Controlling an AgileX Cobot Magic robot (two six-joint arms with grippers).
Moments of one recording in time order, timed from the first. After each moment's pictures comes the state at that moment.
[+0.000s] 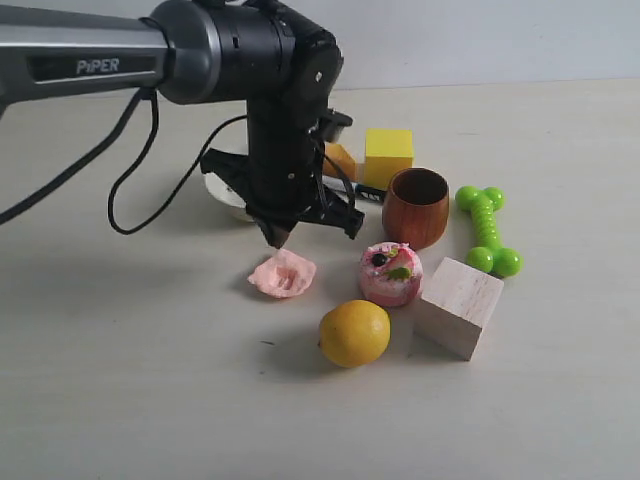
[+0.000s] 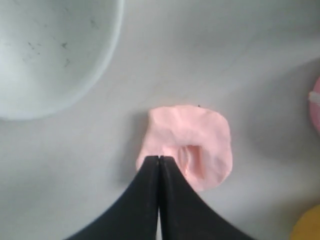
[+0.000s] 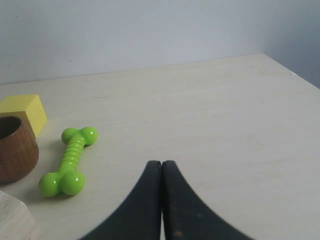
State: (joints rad) left arm -0.76 2.21 -1.76 0.15 1.16 -0.32; right arm -0.13 0.01 0.00 0.03 0.34 0.02
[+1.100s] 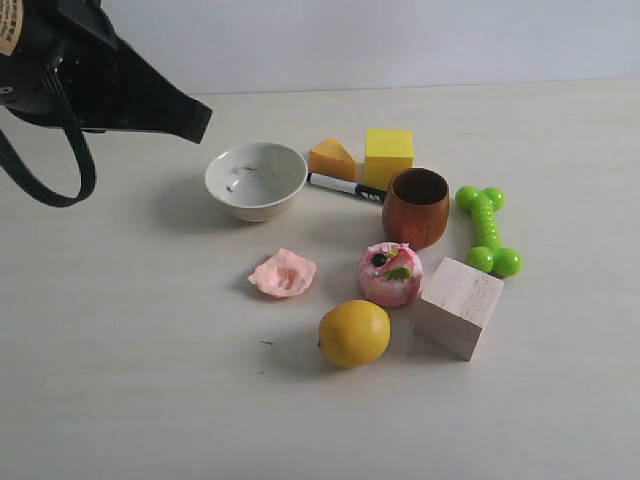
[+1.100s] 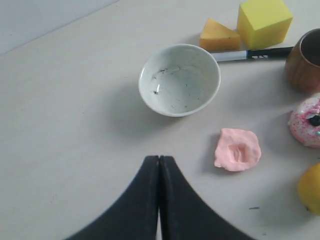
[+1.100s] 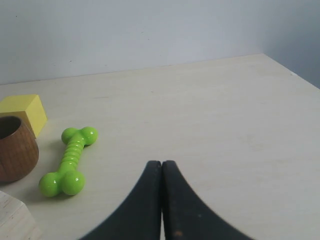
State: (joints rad) left arm -0.88 1.32 -1.11 0.60 0.90 -0.65; right arm -0.13 0.01 0.00 0.03 0.34 0.02
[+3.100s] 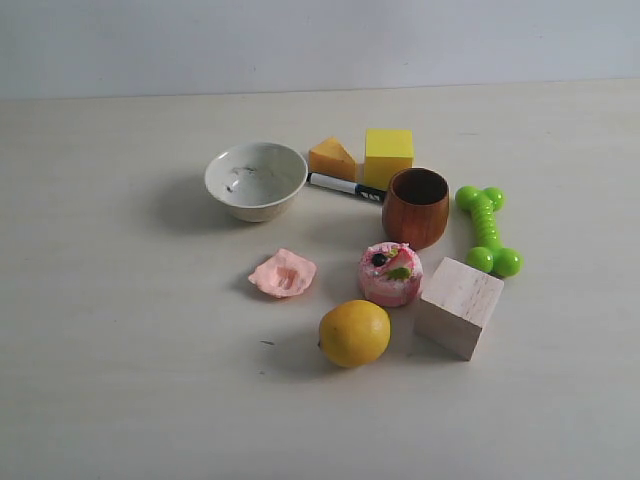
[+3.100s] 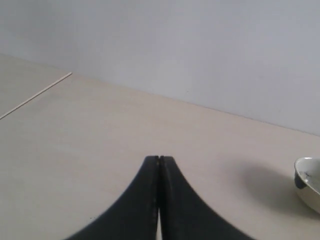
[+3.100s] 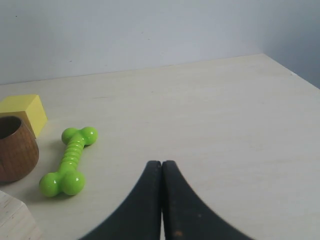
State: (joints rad) left arm 0.07 0.03 -0.08 0.28 0.32 -0.45; right arm -0.13 0.01 0.00 0.03 0.34 0.02
